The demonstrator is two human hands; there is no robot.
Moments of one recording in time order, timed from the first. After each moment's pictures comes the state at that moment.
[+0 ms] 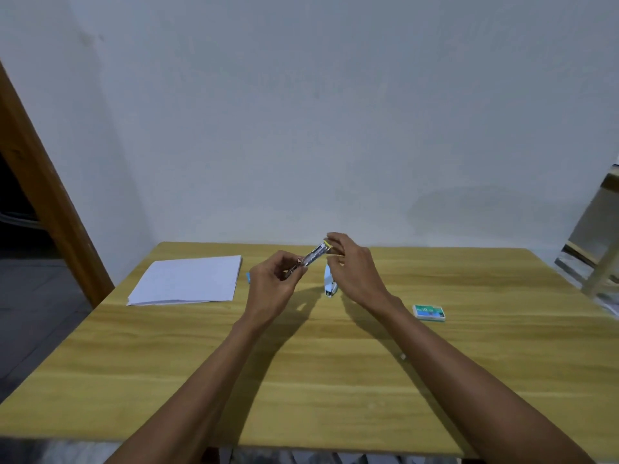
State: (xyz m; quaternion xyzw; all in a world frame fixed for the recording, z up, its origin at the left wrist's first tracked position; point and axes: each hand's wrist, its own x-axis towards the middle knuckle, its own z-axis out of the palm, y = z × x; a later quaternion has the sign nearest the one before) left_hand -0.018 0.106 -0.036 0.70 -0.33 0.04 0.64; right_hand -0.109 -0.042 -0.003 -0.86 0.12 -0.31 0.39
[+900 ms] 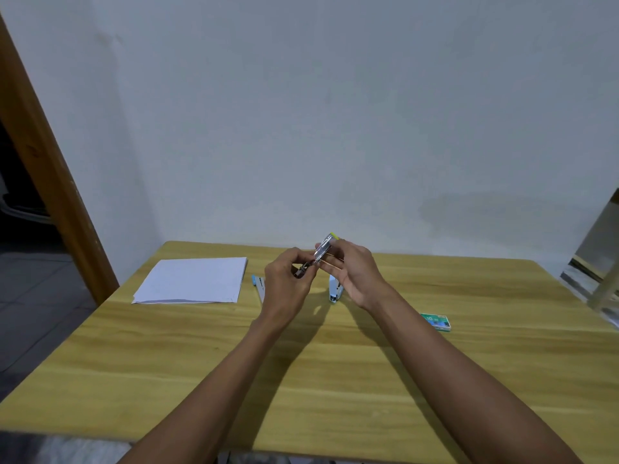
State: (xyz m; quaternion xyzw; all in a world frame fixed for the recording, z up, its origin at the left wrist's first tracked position) left_hand -0.031 0.092 -0.023 0.70 -0.35 0.14 0.61; right_hand -0.091 -0.028 0.020 -0.49 0.16 -0.21 0.83
